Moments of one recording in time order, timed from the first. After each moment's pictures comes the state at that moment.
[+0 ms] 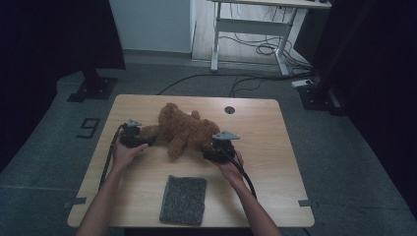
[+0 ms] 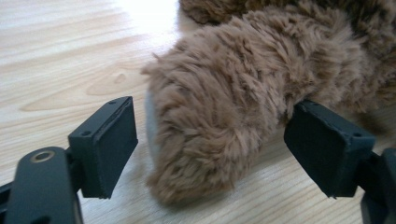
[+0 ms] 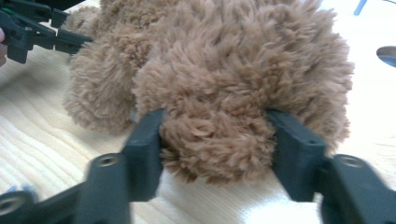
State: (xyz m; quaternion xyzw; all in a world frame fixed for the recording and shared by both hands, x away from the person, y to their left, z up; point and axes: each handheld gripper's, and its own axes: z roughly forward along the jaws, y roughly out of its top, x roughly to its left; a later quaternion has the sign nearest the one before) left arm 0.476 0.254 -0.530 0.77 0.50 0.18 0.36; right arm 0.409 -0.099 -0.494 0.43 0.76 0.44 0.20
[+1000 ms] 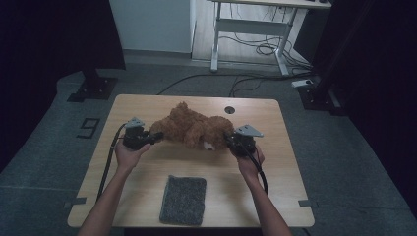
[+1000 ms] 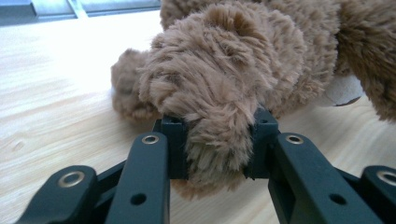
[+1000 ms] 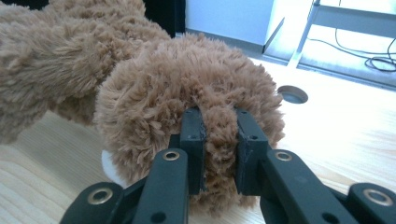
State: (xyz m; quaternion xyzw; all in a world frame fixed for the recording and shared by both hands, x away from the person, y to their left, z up) left arm 0.429 0.222 -0.467 0.76 0.42 0.14 0.48; right arm 0.407 -0.157 -0.460 0.44 0.72 0.46 0.28
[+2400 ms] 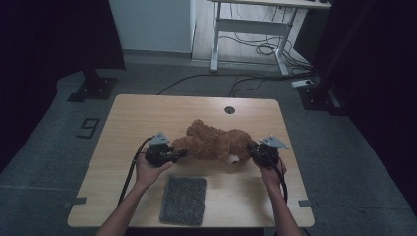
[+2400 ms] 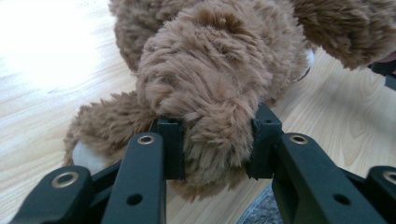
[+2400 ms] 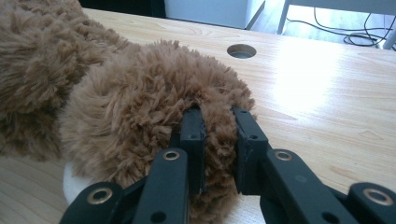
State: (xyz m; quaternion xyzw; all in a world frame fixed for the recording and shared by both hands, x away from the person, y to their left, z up) left arm 0.384 0.151 -0.480 0.80 0.35 0.09 0.48; right arm 0.389 -0.235 -0.493 0.48 0.70 0.45 0.27
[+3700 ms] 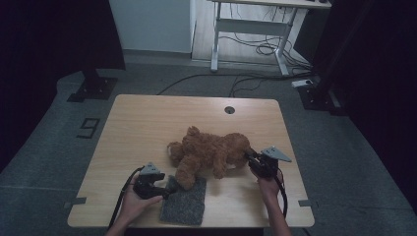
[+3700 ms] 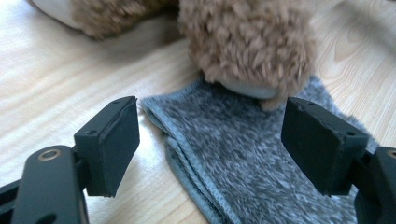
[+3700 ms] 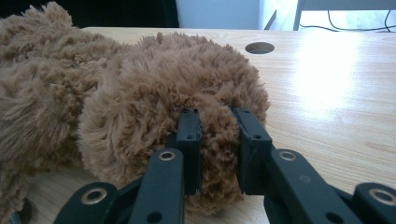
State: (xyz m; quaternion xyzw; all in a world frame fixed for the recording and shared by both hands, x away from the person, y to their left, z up) left arm 0.307 0.174 -0.527 0.82 0.40 0.05 0.40; right arm 0.362 -0.234 -0.513 0.48 0.67 0.50 0.25
